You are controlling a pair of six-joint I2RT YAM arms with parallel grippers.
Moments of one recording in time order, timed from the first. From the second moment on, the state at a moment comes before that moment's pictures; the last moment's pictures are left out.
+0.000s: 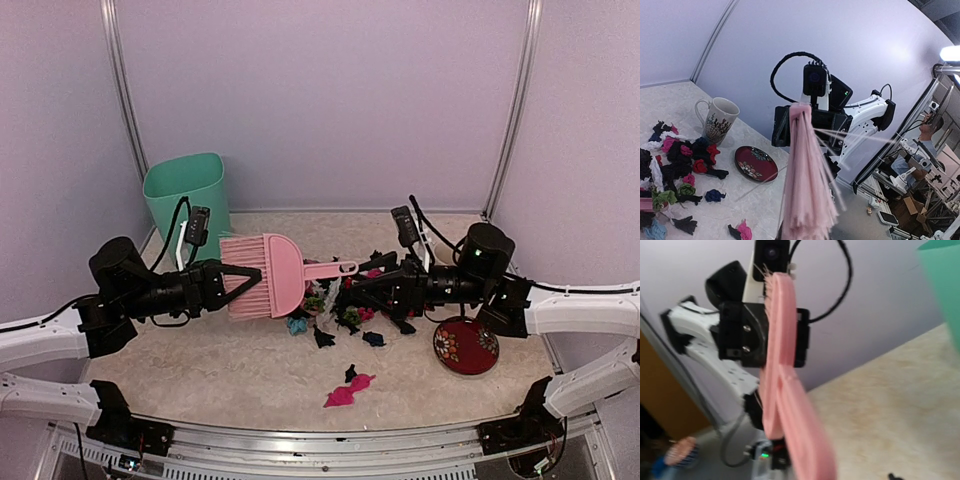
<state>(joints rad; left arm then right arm) -0.81 0.92 0.53 0.50 0.52 -0.63 0.85 1.22 0.67 0.61 -0.67 0.48</state>
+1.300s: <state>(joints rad) -0.85 0.97 0.53 0.65 0.49 -0.66 0.91 1.39 0.71 1.00 -0.65 0.77</state>
